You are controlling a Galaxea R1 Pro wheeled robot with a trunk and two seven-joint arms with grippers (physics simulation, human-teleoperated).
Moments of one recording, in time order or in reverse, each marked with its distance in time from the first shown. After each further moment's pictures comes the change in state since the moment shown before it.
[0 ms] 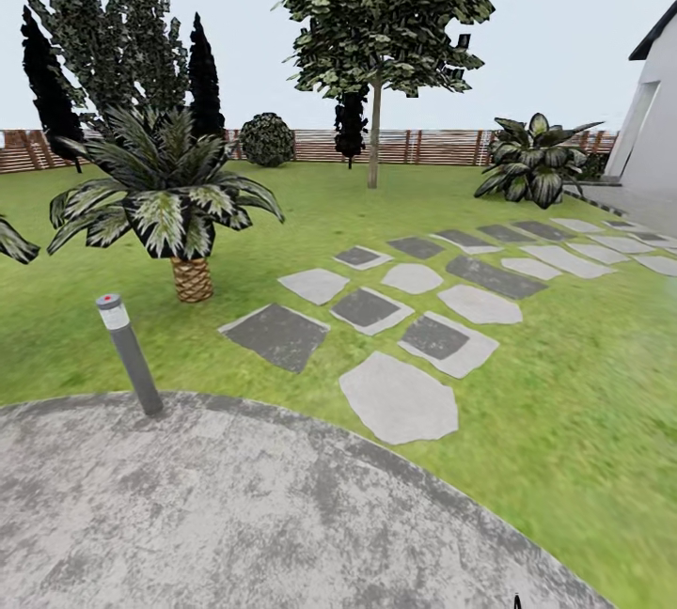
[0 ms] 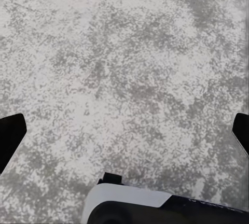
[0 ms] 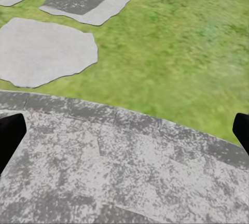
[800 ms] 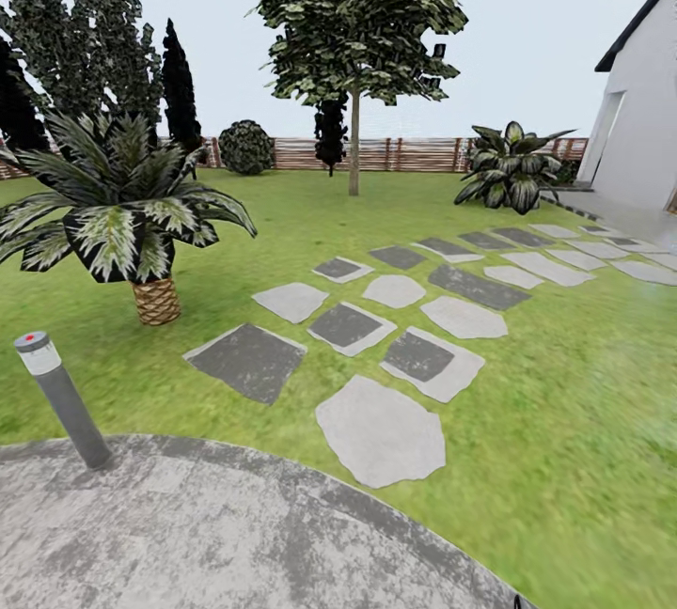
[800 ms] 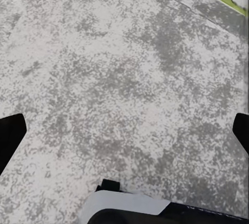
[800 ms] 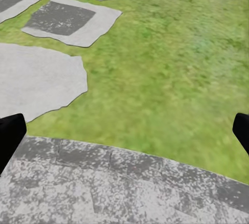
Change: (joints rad) left arm 0.000 -0.001 0.000 0.000 0.000 -0.001 0.000; right arm 0.000 0.000 0.000 0.000 0.000 -0.002 0.000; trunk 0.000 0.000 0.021
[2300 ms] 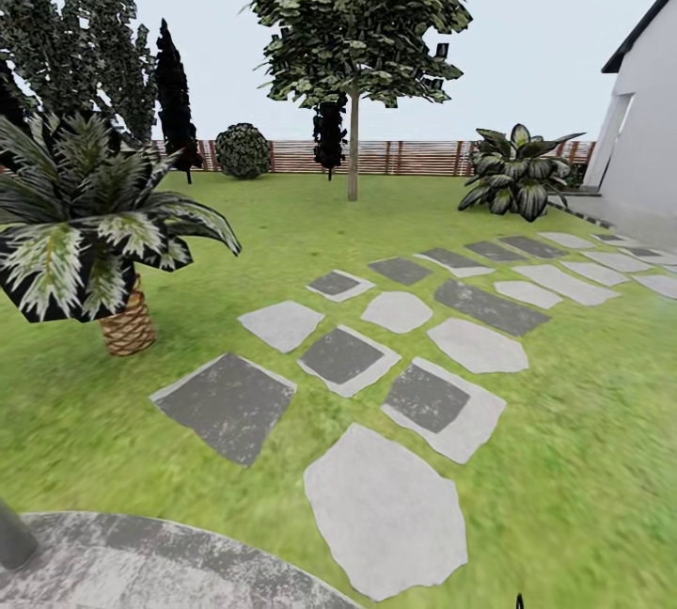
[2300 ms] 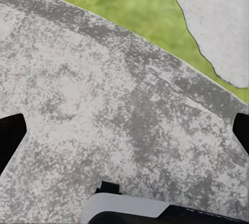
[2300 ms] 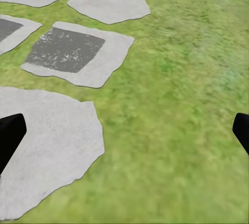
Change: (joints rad) left arm 0.000 -0.001 0.000 0.000 0.000 0.001 0.000; right arm 0.000 0.000 -0.009 -0.001 -0.008 -0.006 -0.004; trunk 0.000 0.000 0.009
